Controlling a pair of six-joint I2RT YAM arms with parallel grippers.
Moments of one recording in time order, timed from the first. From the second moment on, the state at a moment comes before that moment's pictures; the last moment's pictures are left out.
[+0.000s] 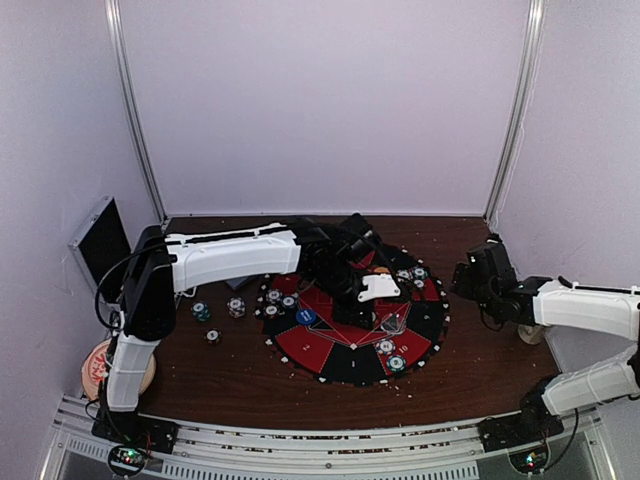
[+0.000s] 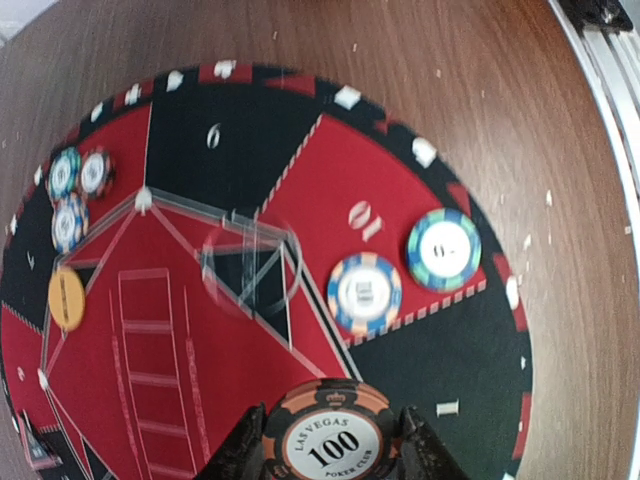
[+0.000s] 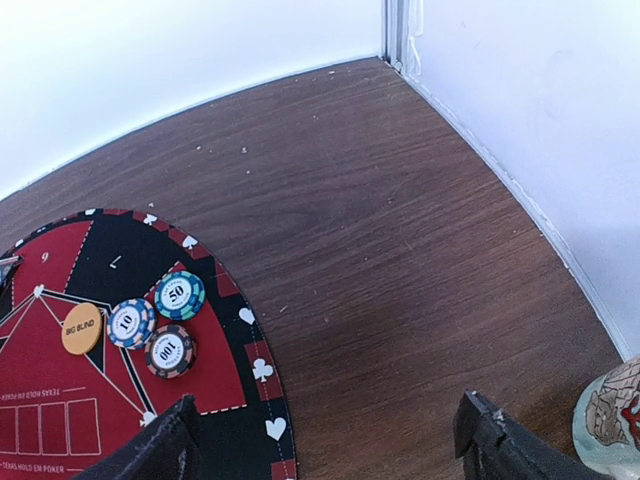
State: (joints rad) left arm -1.05 2.21 1.96 -0.82 0.22 0.63; right arm 0.48 1.20 0.59 -0.09 0.63 0.59
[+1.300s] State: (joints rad) left arm -1.14 2.64 2.43 -0.84 0.29 0.59; right arm 0.46 0.99 0.53 -0.11 0.72 0.65
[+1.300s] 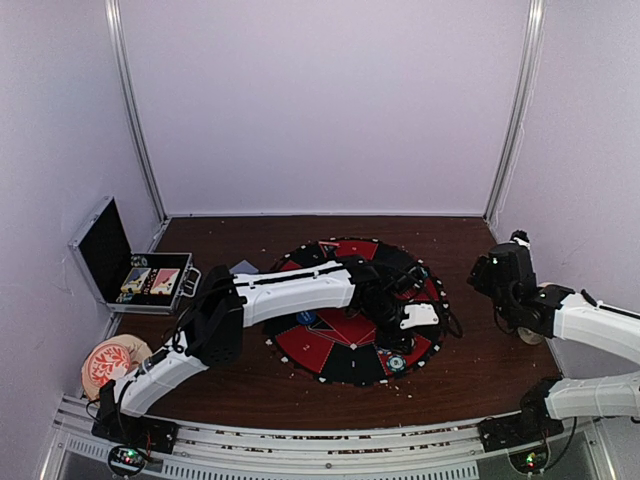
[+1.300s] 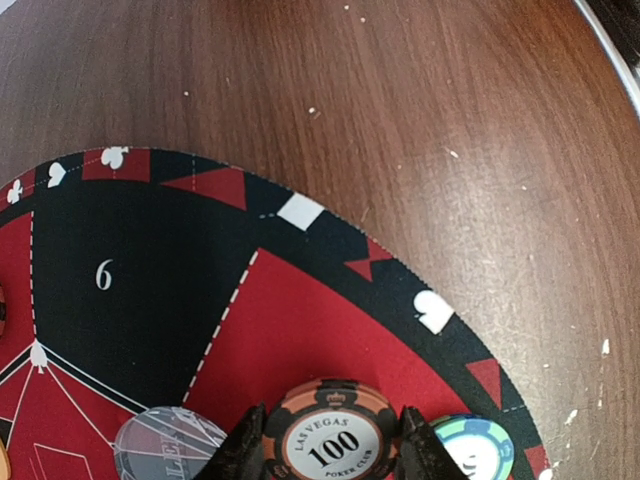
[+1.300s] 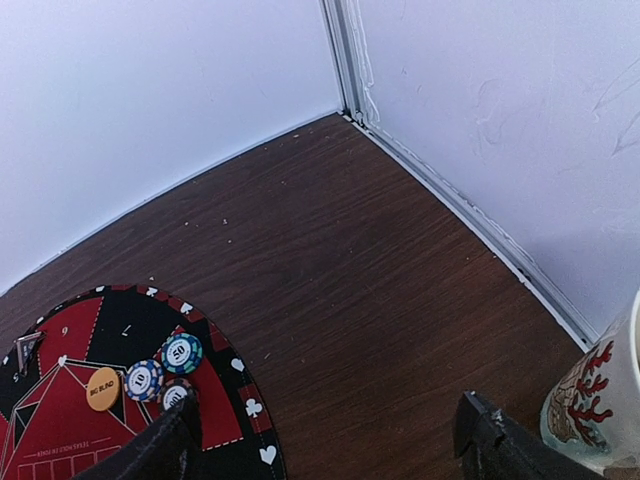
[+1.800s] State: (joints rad) left arm -1.14 2.67 2.43 -0.83 0.27 0.59; right arm 0.46 0.99 0.53 -0.10 0.70 0.65
